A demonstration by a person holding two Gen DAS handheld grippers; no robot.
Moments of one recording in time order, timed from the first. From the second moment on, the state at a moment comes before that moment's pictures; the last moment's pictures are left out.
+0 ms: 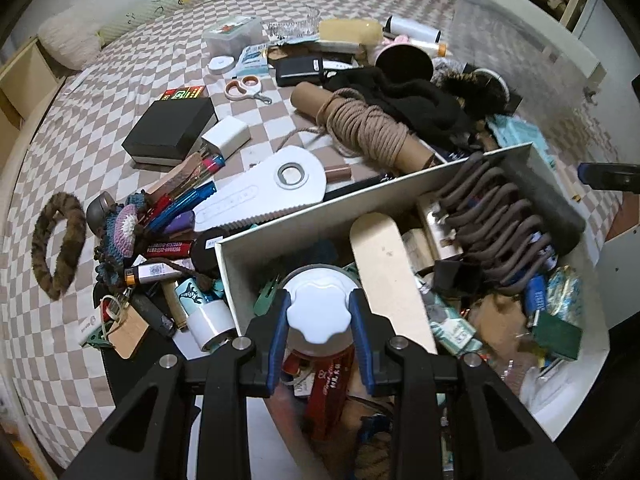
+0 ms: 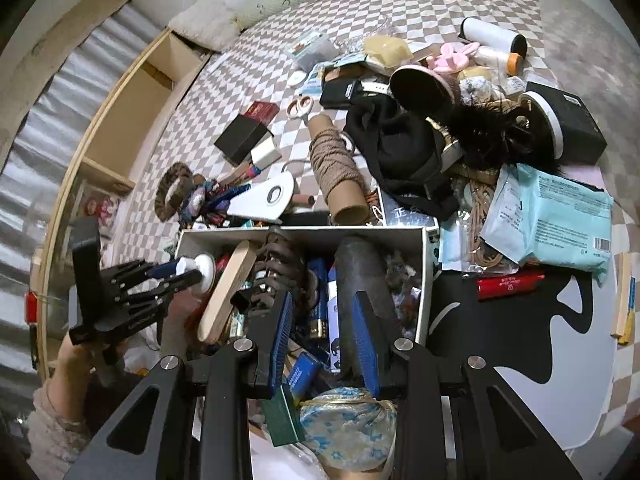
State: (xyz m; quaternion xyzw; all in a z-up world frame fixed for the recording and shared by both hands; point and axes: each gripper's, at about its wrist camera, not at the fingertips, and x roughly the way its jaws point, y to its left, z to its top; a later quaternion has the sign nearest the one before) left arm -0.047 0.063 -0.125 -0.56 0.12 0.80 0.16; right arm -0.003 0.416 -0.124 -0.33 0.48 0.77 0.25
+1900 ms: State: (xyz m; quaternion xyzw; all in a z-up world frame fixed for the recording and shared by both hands) left arm -0.052 0.030 -0.058 -0.45 0.02 0.88 0.14; right arm 0.004 0.419 -0.105 -0.28 0.42 0.79 0.35
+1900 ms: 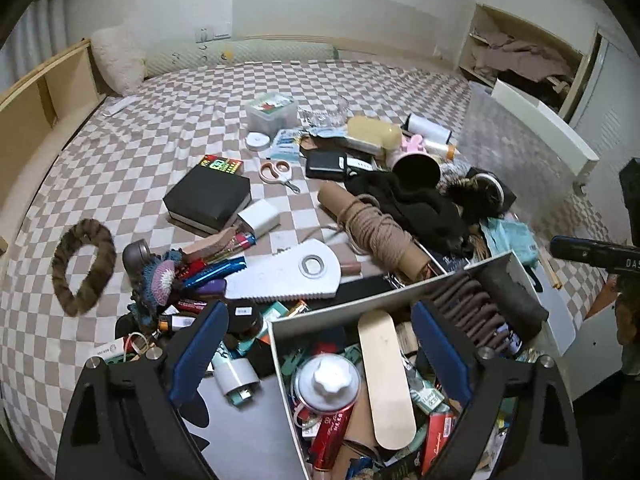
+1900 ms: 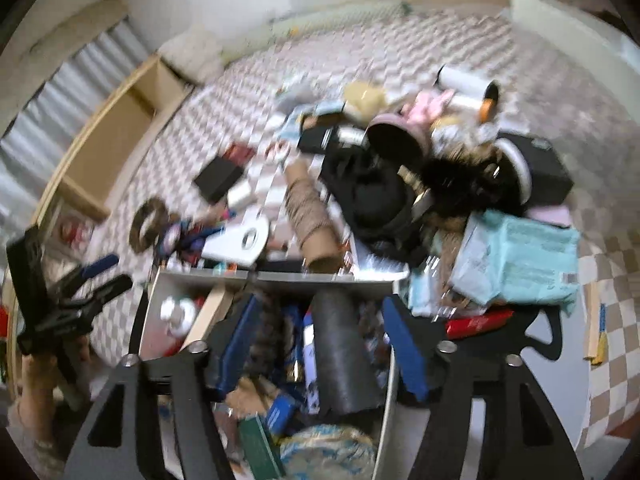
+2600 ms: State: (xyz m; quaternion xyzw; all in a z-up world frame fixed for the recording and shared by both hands) left arm -0.054 -0.012 -0.049 -0.41 0.05 0.91 0.09; right arm 0.040 0.427 -0.090 -0.23 0.33 0.77 0.50
